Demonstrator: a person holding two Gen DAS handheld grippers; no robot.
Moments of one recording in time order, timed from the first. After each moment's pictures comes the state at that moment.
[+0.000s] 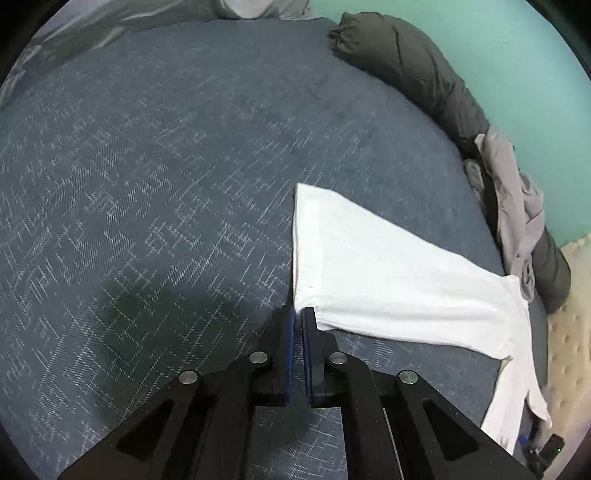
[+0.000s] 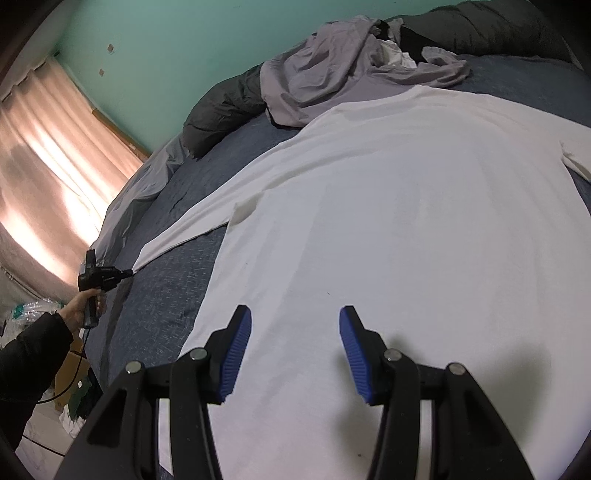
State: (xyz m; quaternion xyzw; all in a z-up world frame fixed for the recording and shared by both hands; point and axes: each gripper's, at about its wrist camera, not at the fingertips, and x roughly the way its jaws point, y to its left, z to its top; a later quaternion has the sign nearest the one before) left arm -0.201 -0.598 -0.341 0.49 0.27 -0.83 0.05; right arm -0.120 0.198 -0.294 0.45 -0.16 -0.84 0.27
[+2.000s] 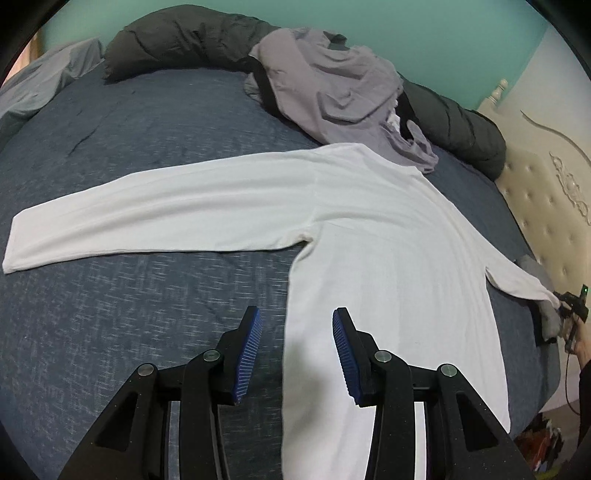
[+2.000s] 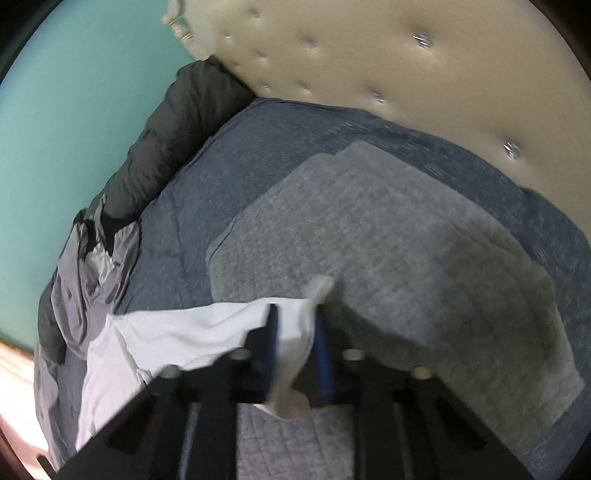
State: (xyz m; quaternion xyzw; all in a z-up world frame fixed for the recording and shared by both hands) left arm -0.174 -0.178 -0.249 0.49 0.10 -0.86 -0.12; right arm -0.208 0.785 -0.228 0.42 -0.29 -0.85 -0.10
